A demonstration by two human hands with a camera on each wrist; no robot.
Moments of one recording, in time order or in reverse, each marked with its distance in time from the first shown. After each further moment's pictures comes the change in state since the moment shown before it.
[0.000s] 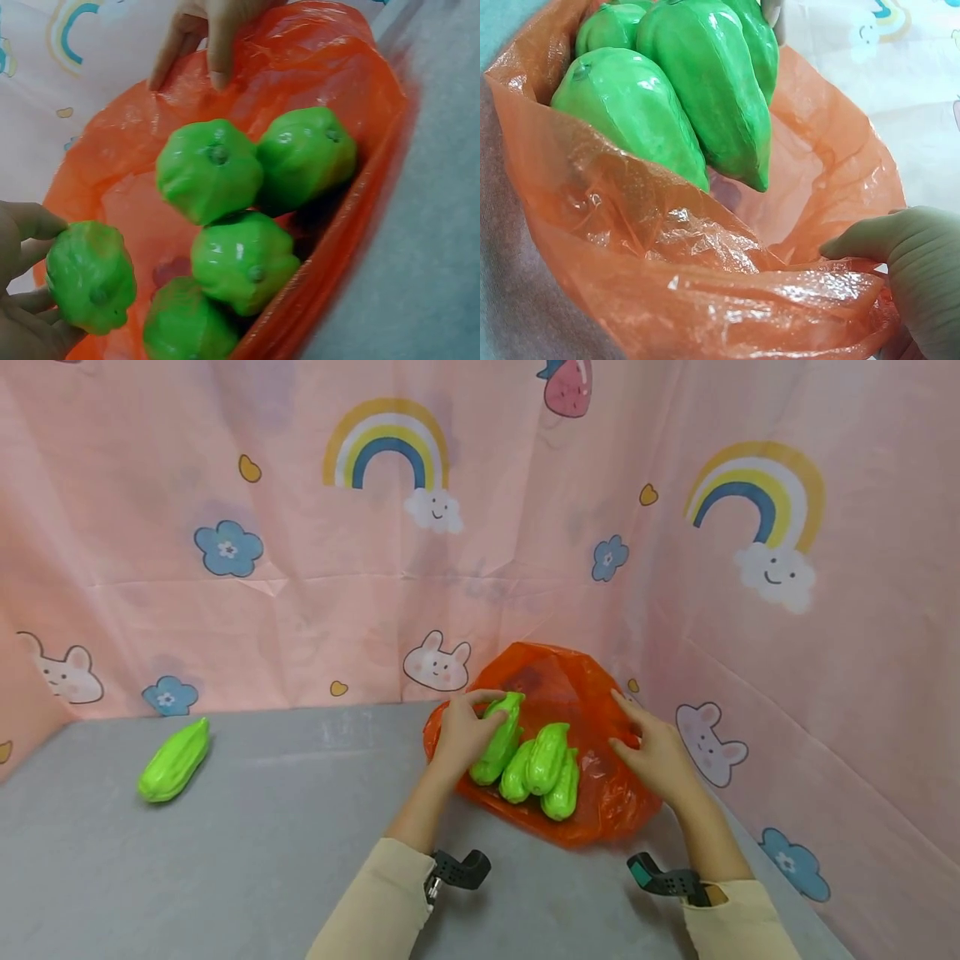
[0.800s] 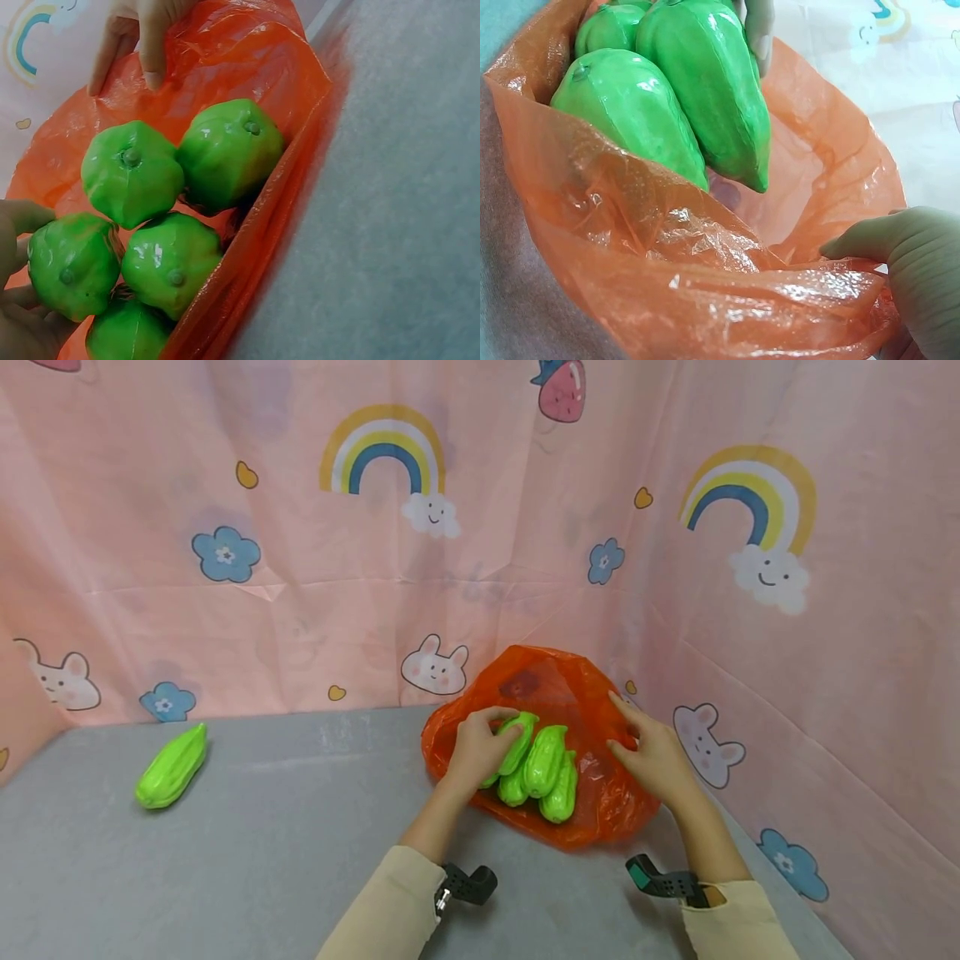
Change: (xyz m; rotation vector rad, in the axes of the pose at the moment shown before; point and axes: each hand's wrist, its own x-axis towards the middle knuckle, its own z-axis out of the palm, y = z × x) left_hand -0.003 -0.015 0.027 0.092 -0.036 0.005; right_hand 0.000 0.000 0.000 -0.016 0.019 -0.019
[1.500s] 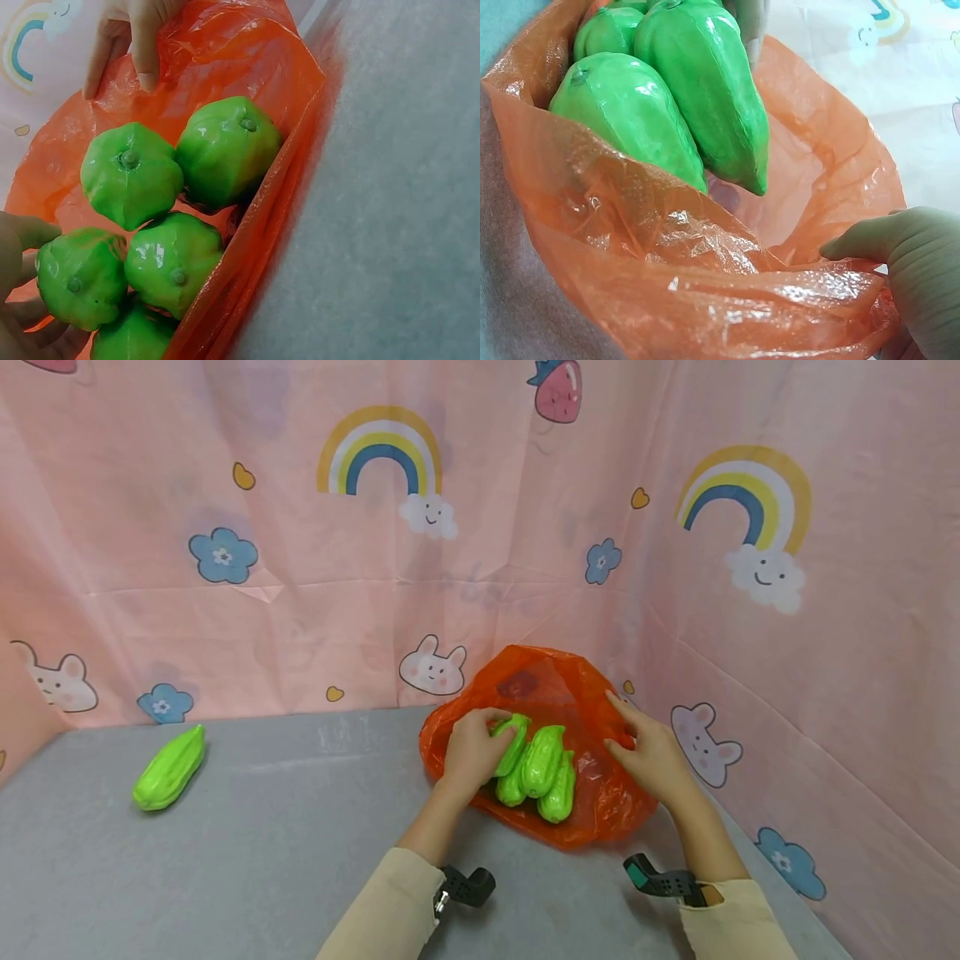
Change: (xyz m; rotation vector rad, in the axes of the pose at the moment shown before) left_hand -0.002 0.004 -0.001 0.188 0.053 -0.015; right_hand -0.001 -0.001 0.000 -0.016 0.008 0.015
